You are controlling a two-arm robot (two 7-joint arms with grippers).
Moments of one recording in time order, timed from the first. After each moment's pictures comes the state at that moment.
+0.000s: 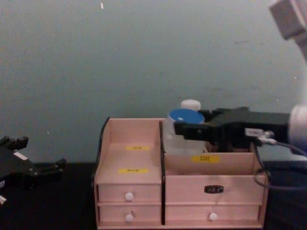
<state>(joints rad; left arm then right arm) -0.20 0.60 0.45 -1.41 -0.25 -0.12 0.03 0.40 0.40 -0.48 -1.49 0.35 0.19 0.45</state>
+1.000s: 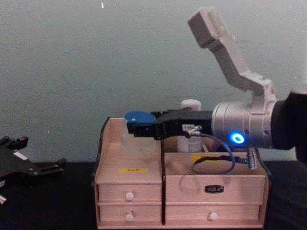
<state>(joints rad) -0.20 0.60 0.45 -1.41 -0.25 -0.12 0.03 0.63 0.18 -0.57 -1.13 0.27 0.16 0.46</state>
